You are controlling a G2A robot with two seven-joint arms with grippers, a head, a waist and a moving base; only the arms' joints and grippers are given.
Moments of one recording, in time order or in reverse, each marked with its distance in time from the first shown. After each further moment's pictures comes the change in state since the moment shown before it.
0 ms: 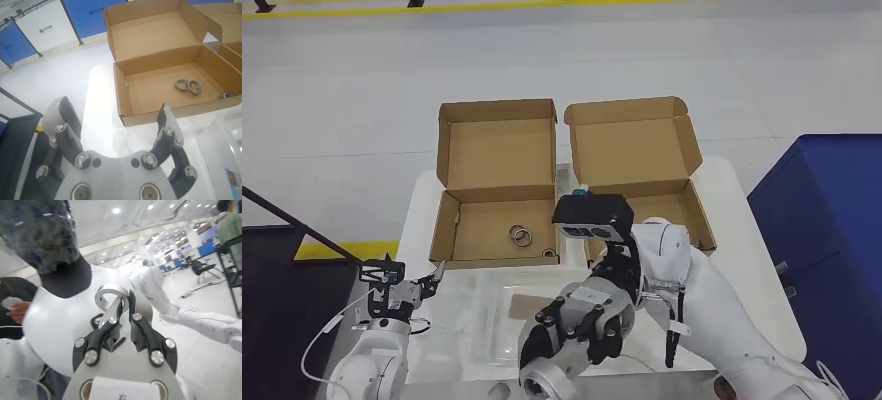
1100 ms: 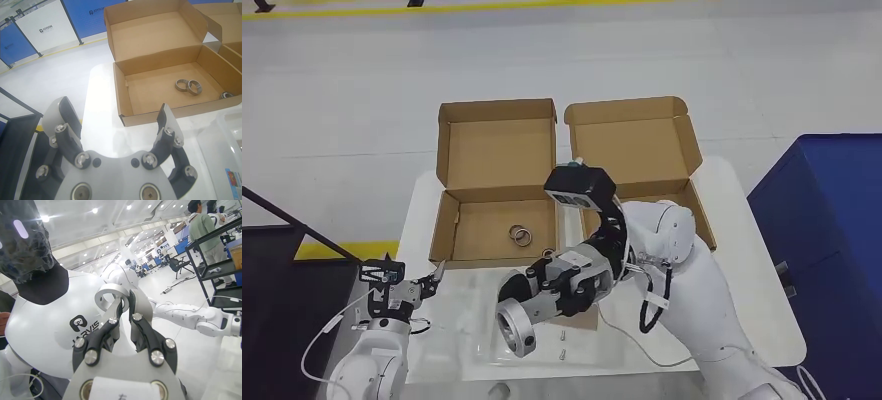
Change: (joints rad) left arm 0.000 0.000 0.000 0.000 0.000 0.000 0.000; right arm -0.038 -0.153 0.188 0.109 -0.322 0.066 0.066
